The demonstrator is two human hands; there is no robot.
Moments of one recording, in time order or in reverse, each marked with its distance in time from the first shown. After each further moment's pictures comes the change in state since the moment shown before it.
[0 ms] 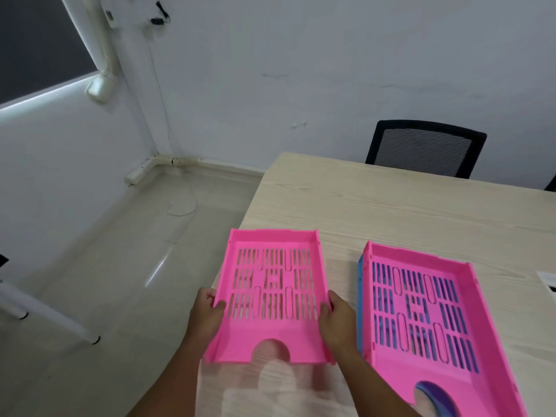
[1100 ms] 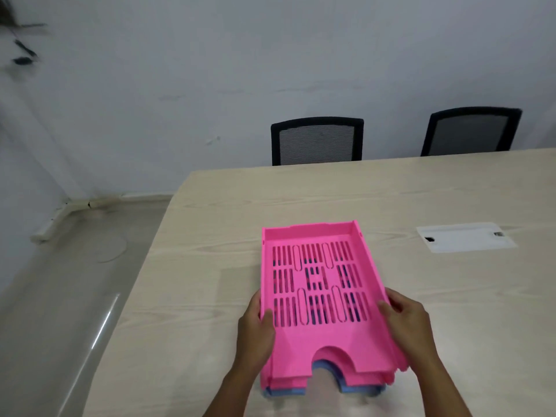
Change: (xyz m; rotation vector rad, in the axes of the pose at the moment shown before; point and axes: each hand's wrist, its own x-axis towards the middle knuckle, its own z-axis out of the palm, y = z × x) left_hand -0.174 0.111 0.238 0.020 -0.378 0.311; right_hand -0.005 0.134 -0.300 0.166 0.273 0.160
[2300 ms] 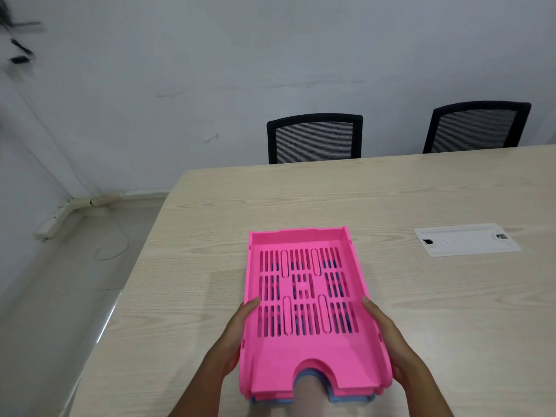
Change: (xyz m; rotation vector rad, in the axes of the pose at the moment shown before) left_hand 0.053 -0.030 -0.001 -0.360 -0.262 -0.388; right_hand 0.044 0.052 0.013 0.457 -0.491 0.397
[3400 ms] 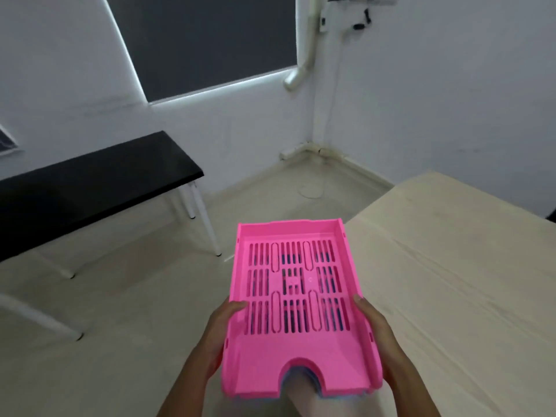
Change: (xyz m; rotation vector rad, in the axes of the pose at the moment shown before) left_hand -0.253 -0.141 -0.228 -0.554 0.741 0.257; right_hand -0.021 0.047 0.342 -0.374 -0.815 0.042
